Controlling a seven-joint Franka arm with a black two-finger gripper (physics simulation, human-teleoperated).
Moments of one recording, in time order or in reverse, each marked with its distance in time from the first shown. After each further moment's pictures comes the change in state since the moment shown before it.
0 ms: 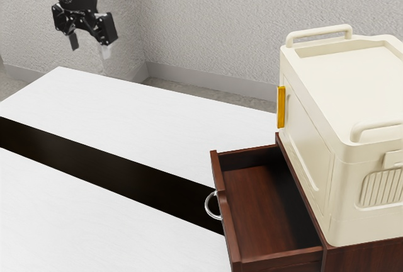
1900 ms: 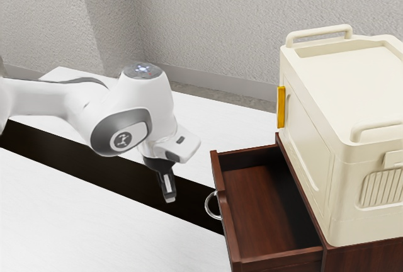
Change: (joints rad) arm 0.044 -0.103 -0.442 -0.855 -0.134 0.772 0.456
